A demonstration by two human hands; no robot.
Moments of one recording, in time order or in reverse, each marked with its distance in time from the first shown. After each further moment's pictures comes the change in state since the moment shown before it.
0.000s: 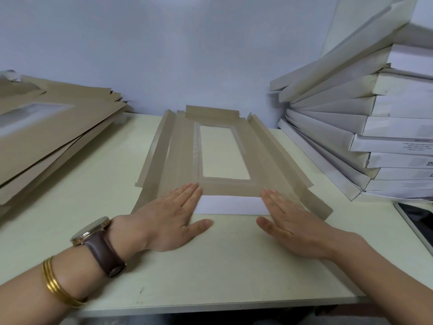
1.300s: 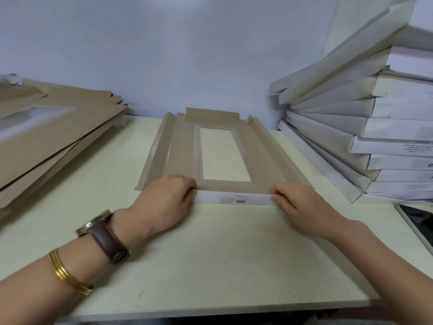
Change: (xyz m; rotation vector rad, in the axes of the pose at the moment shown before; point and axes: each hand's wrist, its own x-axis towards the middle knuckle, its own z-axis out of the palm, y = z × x) left_hand 0.005 -0.005 -0.027 -0.194 0.474 -0.042; right_hand 0.018 0.021 -0.020 0.095 0.454 -0.078
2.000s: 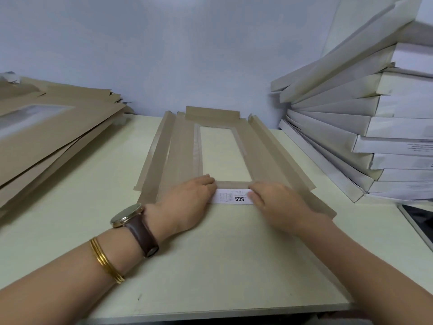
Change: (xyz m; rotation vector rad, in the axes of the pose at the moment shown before) left_hand 0.024 0.019 0.025 0.136 -0.132 0.154; right_hand 0.031 -0.034 0.023 -0.170 -0.071 0.052
